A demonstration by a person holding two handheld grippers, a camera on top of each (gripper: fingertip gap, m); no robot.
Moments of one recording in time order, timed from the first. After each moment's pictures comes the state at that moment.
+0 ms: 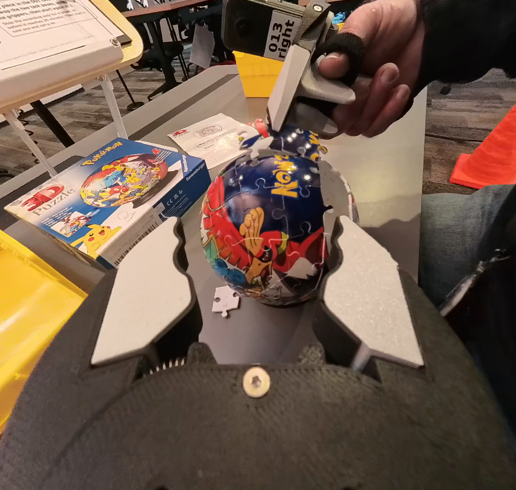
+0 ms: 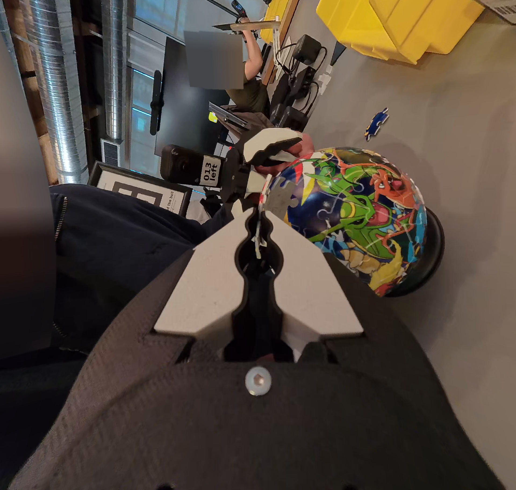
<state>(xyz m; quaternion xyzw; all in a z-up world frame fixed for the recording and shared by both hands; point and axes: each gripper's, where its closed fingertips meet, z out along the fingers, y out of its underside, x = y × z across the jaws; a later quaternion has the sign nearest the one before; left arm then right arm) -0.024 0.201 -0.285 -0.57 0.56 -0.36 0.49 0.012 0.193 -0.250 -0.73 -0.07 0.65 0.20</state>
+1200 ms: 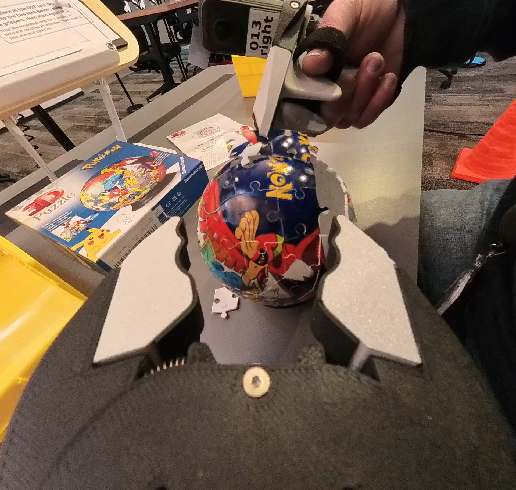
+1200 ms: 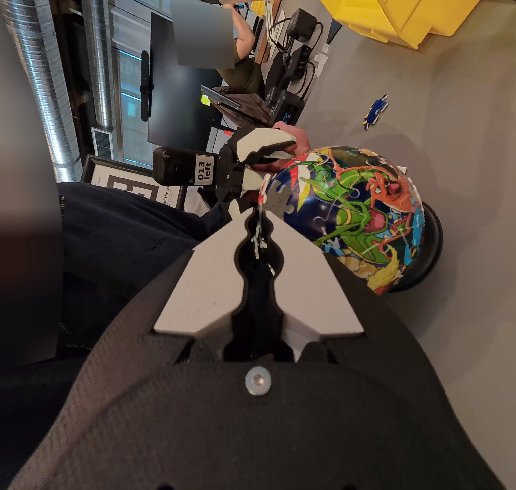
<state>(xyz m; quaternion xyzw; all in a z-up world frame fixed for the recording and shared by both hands) -0.023 0.198 -0.285 -0.56 0.57 -0.35 0.49 0.008 0.196 -0.252 -0.74 -0.08 0.64 0.16</state>
